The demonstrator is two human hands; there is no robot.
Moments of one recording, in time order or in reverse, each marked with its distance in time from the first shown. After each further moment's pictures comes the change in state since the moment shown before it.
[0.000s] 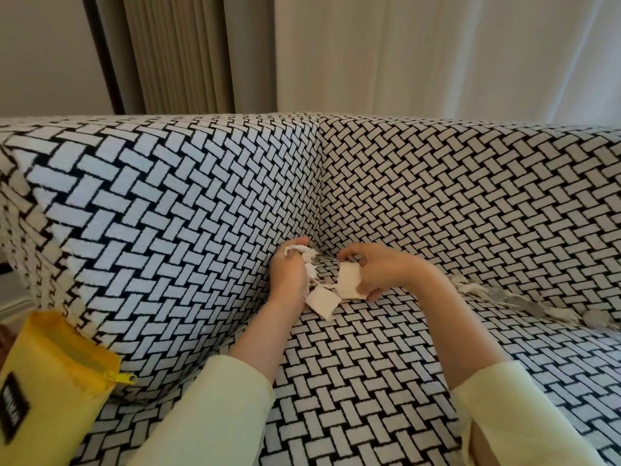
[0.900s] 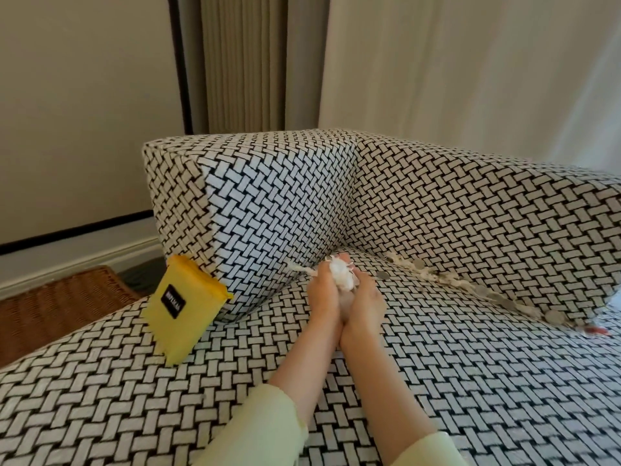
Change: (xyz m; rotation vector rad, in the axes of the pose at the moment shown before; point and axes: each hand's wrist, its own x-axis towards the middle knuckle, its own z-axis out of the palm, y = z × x) left_hand -0.123 0.018 -0.029 -0.452 -0.040 -0.253; right_hand -0.098 -0.054 0.110 1.277 0.568 0.163
